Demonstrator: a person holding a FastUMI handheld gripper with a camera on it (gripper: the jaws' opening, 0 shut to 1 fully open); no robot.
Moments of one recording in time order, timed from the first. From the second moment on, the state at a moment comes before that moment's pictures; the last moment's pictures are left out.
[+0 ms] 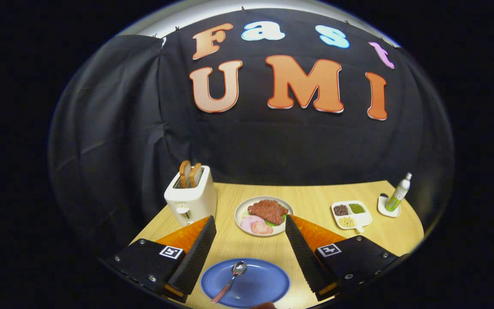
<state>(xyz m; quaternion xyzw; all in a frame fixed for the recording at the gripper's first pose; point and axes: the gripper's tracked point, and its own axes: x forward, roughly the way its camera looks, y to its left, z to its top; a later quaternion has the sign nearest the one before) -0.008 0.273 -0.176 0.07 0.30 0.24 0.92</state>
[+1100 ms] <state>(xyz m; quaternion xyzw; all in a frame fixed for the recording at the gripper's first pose) -0.152 0.314 -0.367 -0.03 0.70 0.24 0.68</state>
